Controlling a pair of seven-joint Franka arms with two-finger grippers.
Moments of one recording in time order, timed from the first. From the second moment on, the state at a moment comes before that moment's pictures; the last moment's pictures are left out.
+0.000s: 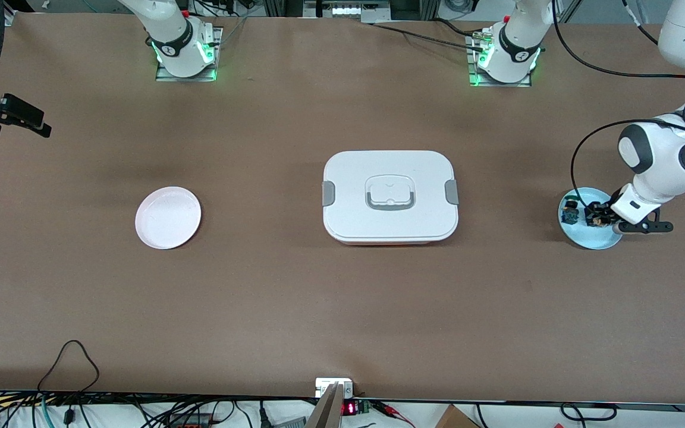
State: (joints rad) left arm 0.31 0.45 0.05 -2.19 0.08 2.69 0.27; right arm 0.05 -0.04 -0.13 -1.65 0.02 1.55 -0.04
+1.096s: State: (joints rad) left arm 0.31 0.27 -0.11 -1.93 -0.50 1.95 0.78; right arm 0.05 -0.03 -0.13 -1.65 0.02 1.55 -0.04
